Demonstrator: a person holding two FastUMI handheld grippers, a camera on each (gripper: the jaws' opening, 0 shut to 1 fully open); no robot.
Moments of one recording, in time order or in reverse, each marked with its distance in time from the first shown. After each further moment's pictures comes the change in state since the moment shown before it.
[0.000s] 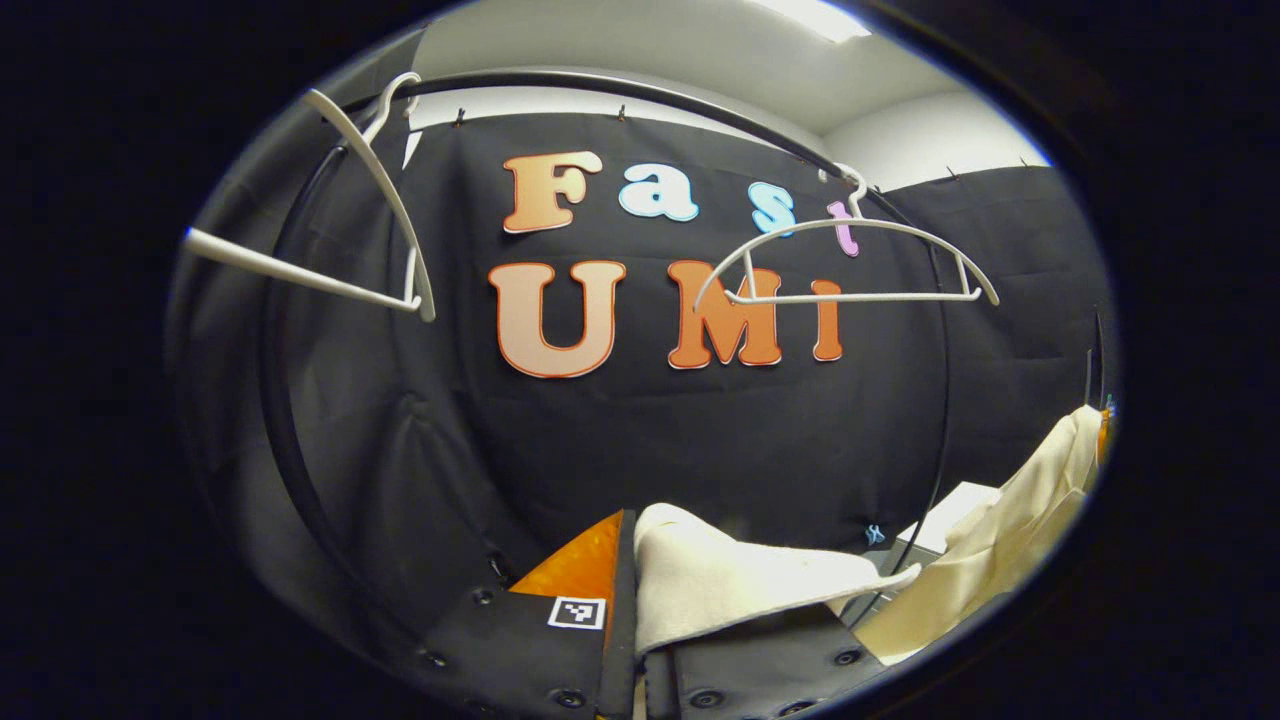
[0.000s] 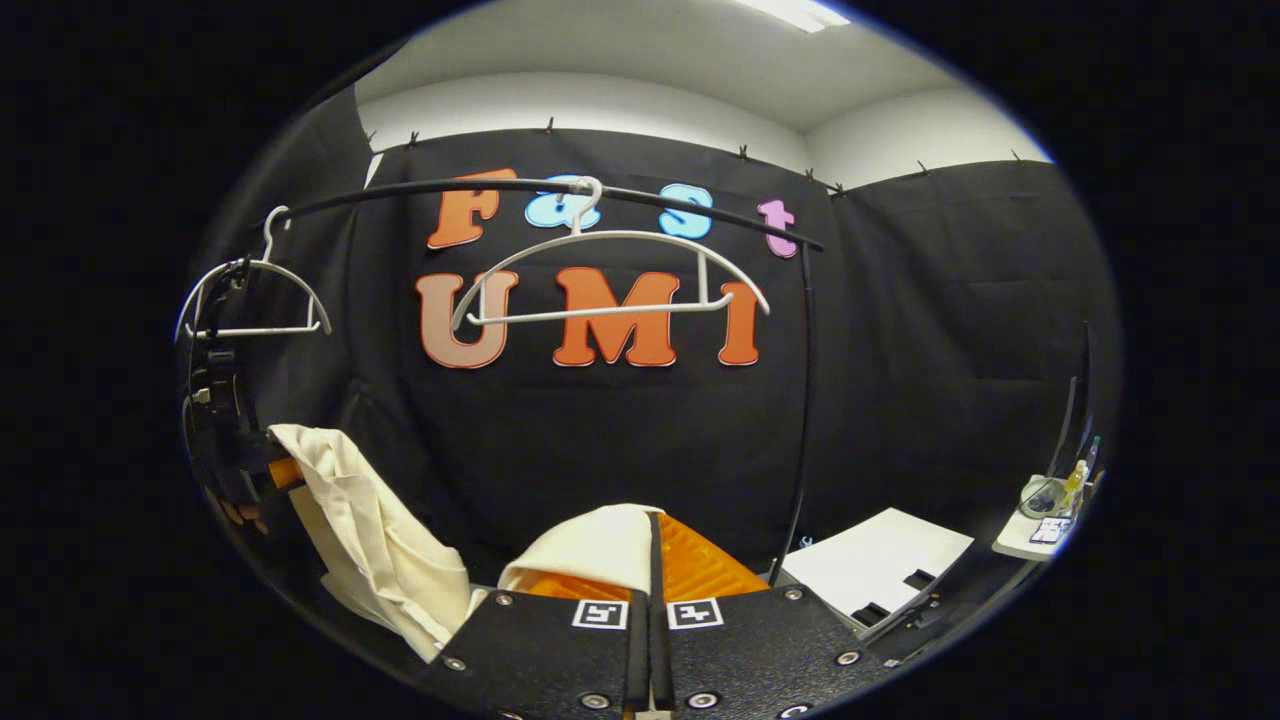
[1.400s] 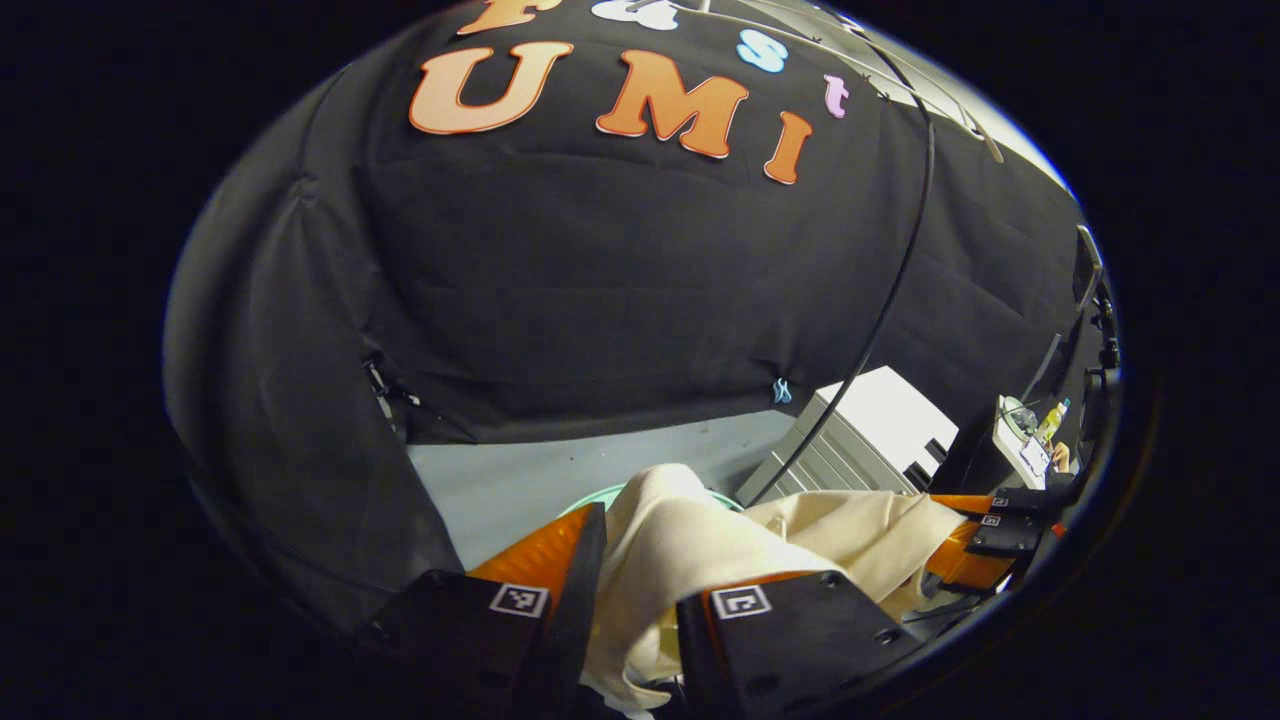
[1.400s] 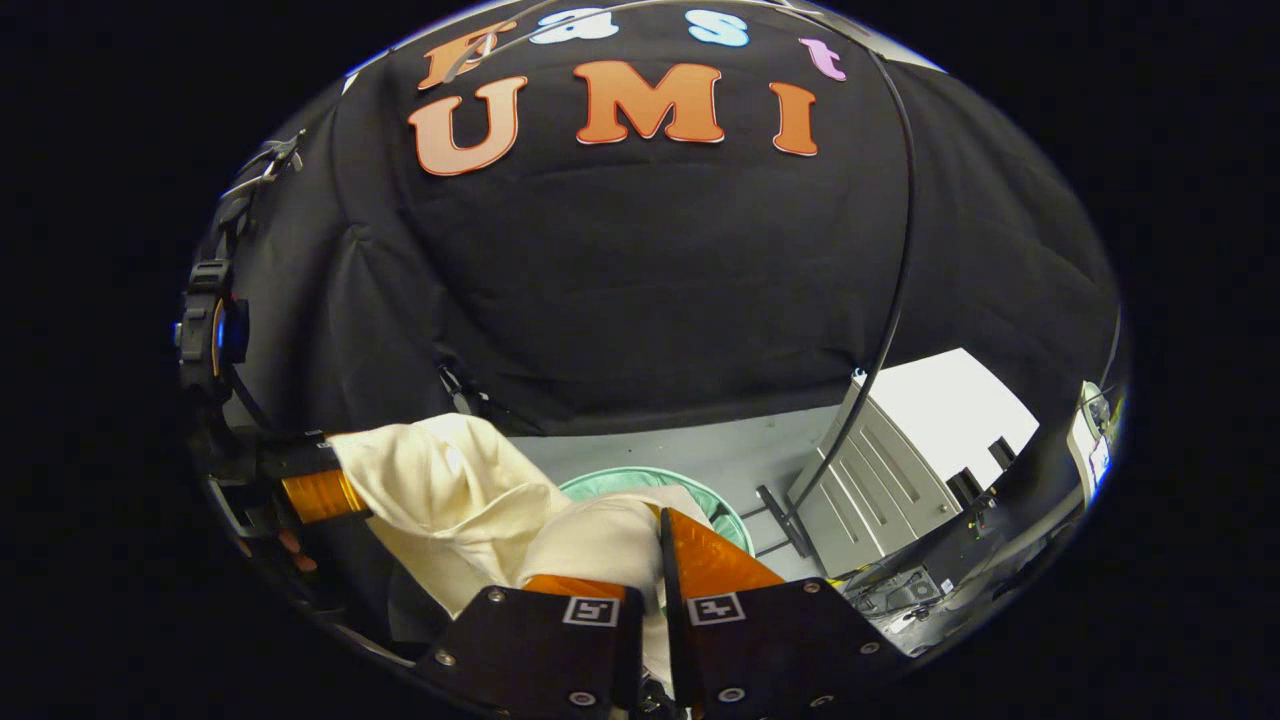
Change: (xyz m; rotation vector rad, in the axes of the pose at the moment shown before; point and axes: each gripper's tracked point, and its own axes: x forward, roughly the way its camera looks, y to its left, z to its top) left arm 0.013 -0.100 -0.221 -0.150 0.596 -0.205; right arm 0.068 0.054 -0.237 0.058 0.563 0.053
